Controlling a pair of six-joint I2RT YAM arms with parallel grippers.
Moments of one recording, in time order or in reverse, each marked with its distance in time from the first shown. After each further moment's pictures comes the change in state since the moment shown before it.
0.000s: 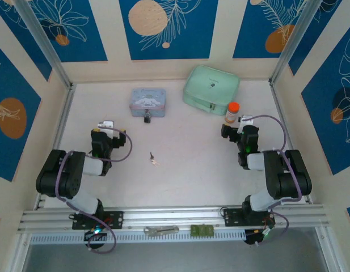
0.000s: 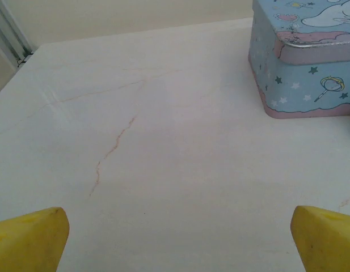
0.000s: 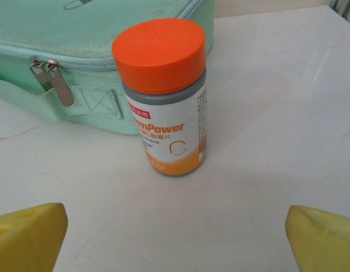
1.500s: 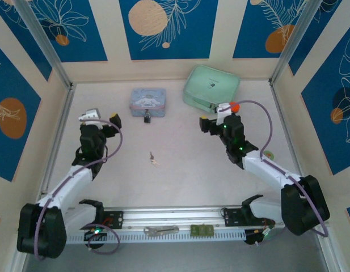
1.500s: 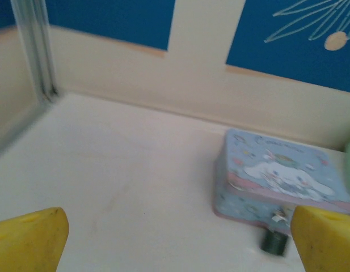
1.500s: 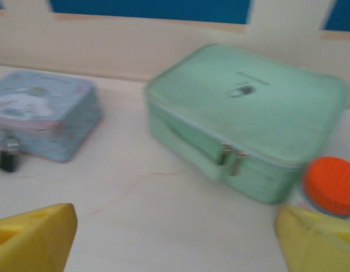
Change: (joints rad) left arm -0.076 -0.573 0.130 -0.578 -0.068 -0.368; right arm 0.407 -0.320 0.257 -0.517 0.108 -0.028
